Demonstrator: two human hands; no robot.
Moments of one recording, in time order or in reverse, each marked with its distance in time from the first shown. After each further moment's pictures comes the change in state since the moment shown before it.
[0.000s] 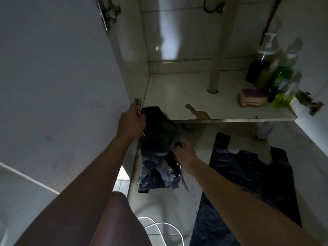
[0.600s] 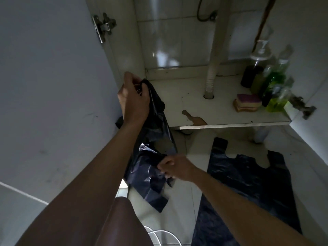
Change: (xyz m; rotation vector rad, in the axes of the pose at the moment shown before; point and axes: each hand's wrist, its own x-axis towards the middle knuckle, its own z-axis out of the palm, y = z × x) left_hand 0.039 0.088 -0.019 -0.282 0.516 0.241; right_hand -0.023 -0.012 -0.016 -0.542 -0.388 0.027
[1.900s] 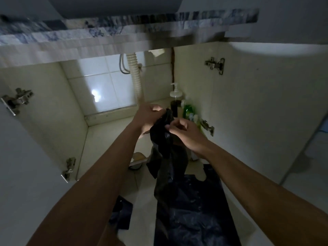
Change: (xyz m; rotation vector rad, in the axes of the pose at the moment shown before) left_hand -0.018 0.220 0.132 -0.320 -0.966 -0.104; right_hand -0.181 -0.091 -0.237 0.089 0.668 -0.372
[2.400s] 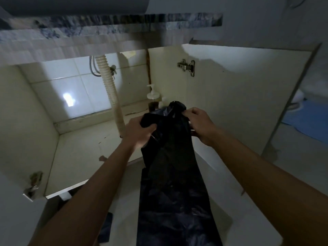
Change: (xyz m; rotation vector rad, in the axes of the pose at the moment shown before) left_hand -0.003 0.000 0.064 0.005 0.077 -0.090; right_hand 0.002 -0.007 -0.101 0.166 0.310 0.239
